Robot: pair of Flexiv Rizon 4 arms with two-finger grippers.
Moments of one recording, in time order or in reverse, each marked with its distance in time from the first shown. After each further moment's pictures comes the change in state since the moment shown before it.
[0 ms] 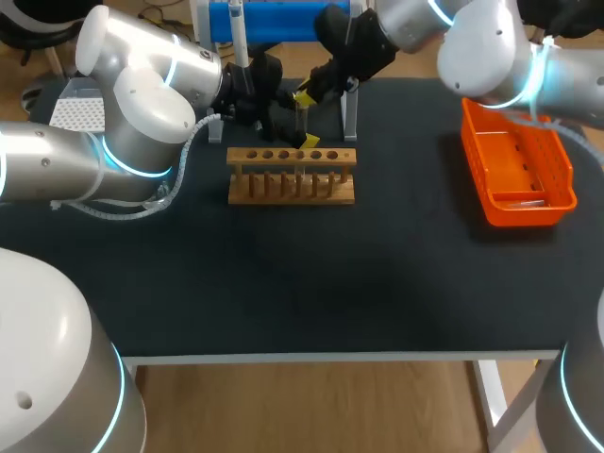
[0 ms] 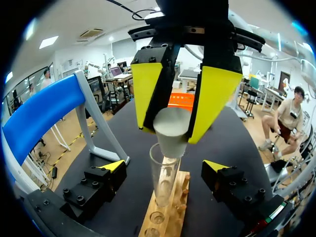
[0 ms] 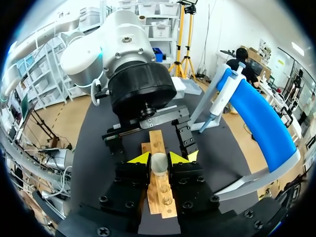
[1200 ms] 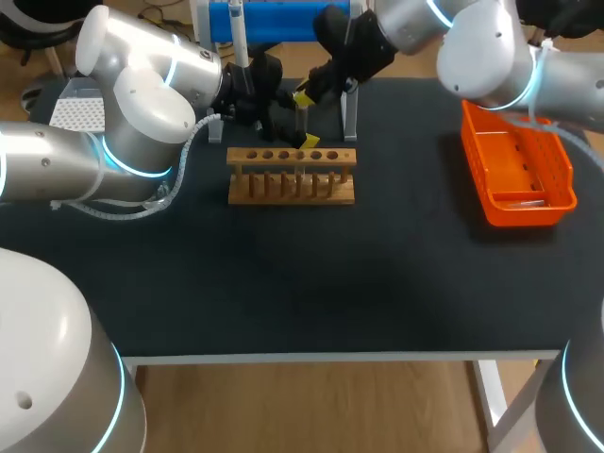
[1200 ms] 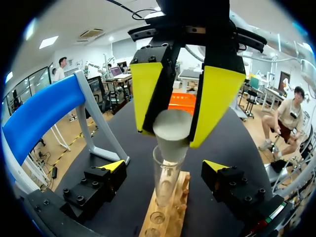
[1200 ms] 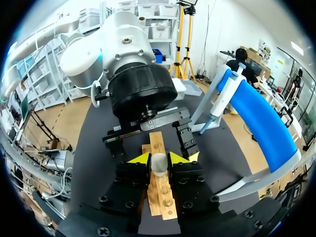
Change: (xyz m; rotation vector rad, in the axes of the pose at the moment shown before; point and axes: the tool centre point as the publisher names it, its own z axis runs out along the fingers) left arm 0.000 0.000 0.000 0.000 0.000 0.000; right arm 0.002 0.001 0.002 -0.010 0.001 0.006
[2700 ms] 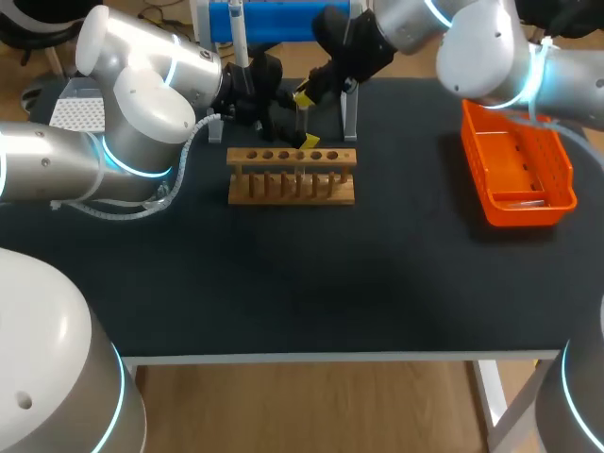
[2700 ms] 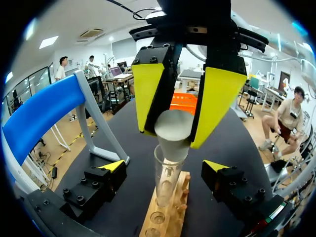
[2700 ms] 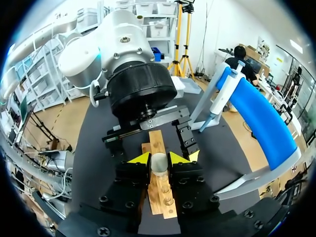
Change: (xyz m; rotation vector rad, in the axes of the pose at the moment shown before) left arm 0.000 0.000 0.000 0.000 0.000 0.000; right arm 0.000 0.000 -0.001 0.013 -0.009 0.011
